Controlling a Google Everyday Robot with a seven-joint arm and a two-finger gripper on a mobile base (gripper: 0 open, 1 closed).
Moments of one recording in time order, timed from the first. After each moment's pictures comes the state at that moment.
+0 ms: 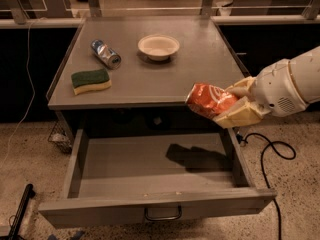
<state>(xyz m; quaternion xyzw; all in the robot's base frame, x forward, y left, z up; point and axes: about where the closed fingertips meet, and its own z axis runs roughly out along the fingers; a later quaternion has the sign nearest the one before) 0.473 -0.154 0.890 -0.56 0.74 0.15 0.33</state>
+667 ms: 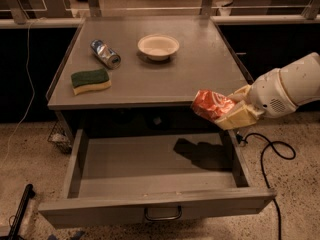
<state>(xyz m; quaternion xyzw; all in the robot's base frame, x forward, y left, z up) 0.502 -0.170 0.845 -0.53 0.78 0.18 0.30</state>
